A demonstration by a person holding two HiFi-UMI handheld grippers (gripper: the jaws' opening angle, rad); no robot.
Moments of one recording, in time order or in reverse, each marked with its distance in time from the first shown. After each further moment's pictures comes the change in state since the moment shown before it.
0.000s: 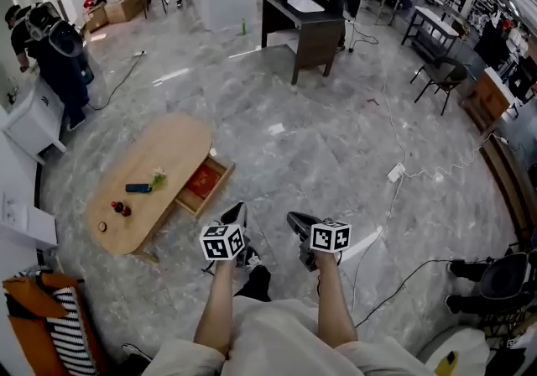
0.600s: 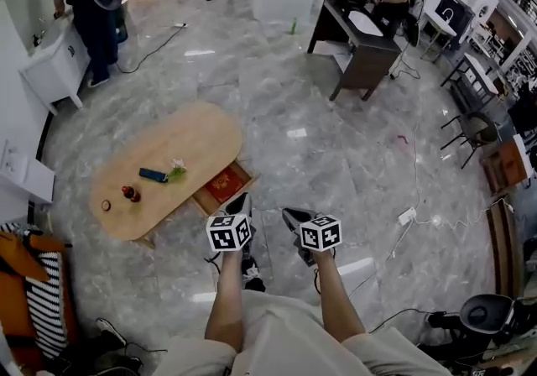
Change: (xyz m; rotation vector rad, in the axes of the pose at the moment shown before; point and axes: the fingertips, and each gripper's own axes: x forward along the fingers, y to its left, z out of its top) left arm 0.042 0.144 0.085 -0.168 -0.105 0.182; right arm 0.179 0.038 0.066 -0.385 0.272 0.041
